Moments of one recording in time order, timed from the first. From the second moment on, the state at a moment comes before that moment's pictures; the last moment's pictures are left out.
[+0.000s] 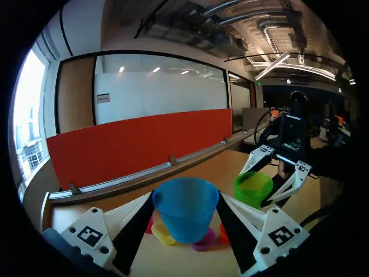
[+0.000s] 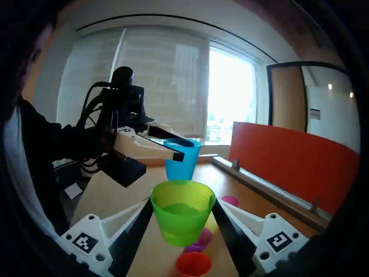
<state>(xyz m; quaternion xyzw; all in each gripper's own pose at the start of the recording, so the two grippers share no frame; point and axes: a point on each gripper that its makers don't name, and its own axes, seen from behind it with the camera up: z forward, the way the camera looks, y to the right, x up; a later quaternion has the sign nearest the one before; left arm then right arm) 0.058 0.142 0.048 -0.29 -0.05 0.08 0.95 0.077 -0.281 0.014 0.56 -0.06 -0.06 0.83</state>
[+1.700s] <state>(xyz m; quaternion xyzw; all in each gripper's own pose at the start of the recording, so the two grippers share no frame) -0.133 0.167 0.011 -0.34 -0.21 0.17 0.90 -0.041 -0.194 -0.025 0.56 -0.21 -0.12 0.80</state>
